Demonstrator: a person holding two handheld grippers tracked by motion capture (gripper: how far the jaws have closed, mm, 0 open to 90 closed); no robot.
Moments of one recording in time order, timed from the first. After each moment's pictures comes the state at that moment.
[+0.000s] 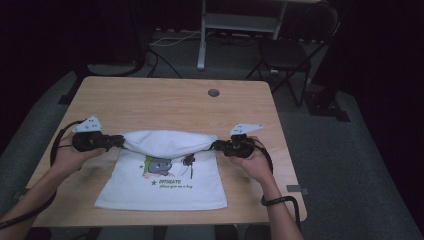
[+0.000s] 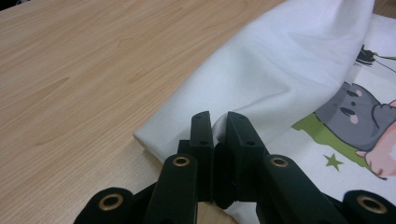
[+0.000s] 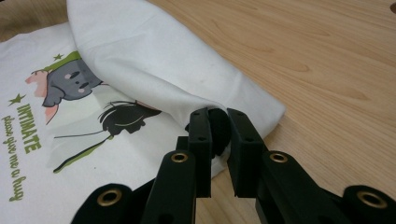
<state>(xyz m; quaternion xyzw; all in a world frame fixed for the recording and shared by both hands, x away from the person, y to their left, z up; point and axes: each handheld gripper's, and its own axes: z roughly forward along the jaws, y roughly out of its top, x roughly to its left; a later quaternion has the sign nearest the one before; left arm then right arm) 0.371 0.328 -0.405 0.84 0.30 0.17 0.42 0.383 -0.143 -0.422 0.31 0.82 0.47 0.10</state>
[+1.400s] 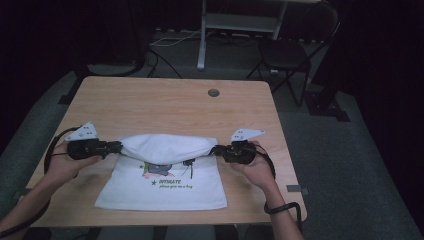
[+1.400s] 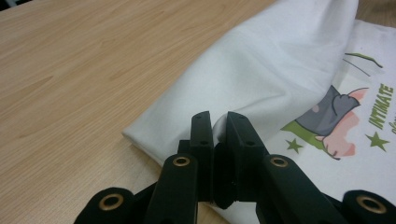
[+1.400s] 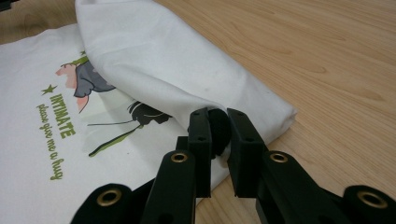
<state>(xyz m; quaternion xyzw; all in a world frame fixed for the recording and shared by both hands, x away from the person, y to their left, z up) 0.347 0.330 -0.402 0.84 0.29 0.16 0.43 0.362 -0.144 -0.417 0.28 0.83 0.47 0.11</state>
